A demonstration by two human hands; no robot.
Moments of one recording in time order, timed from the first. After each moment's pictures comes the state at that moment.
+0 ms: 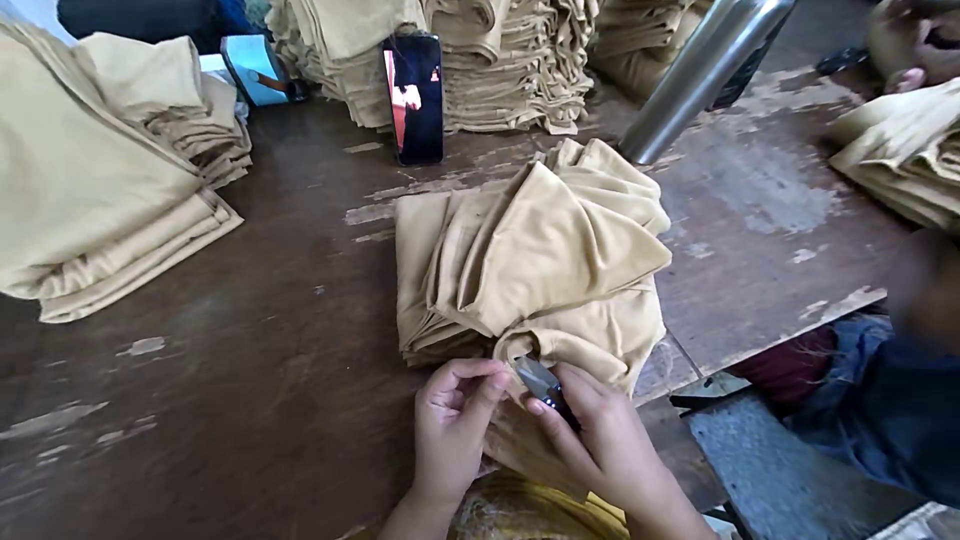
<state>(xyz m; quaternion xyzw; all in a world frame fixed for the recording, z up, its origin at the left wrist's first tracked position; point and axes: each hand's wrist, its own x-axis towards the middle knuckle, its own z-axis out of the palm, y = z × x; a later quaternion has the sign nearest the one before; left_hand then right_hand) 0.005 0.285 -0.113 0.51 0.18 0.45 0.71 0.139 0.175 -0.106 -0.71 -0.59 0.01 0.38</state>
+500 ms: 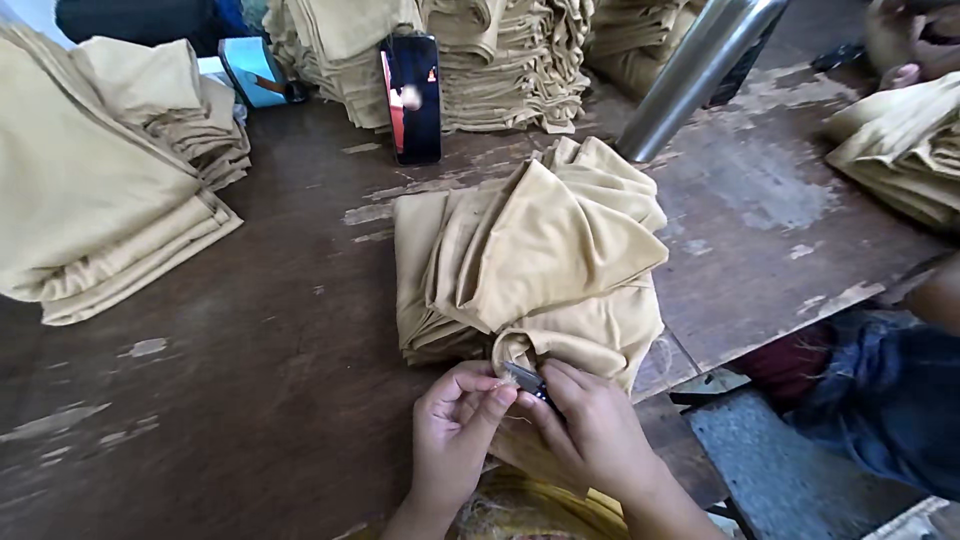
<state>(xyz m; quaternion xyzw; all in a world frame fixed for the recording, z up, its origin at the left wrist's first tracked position) -0.004 0.281 -0.110 0.53 0.15 0.45 0.70 0.135 0.184 -0.103 -0.71 -0.61 -0.04 0.34</state>
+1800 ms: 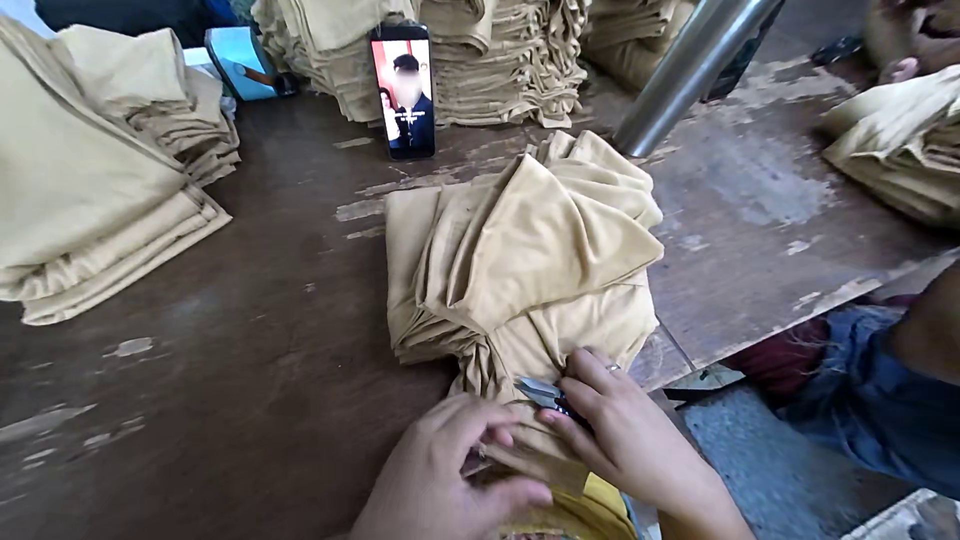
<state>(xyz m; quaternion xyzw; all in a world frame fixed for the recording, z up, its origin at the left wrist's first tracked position) -0.039 0.294 -0.084 0.84 0.10 0.26 0.46 0.165 0.153 -0.104 -0.73 -0.64 0.02 0.25</state>
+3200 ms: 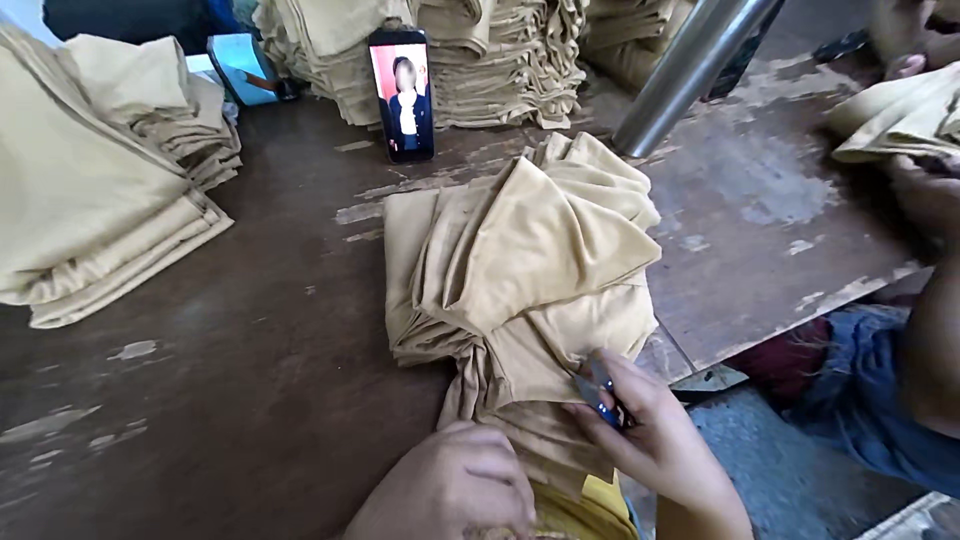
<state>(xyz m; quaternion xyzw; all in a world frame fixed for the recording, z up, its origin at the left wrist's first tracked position) -0.040 0.304 -0.079 0.83 -0.12 0.22 0.50 0.177 0.147 -0.103 -0.65 -0.61 0.08 0.45</state>
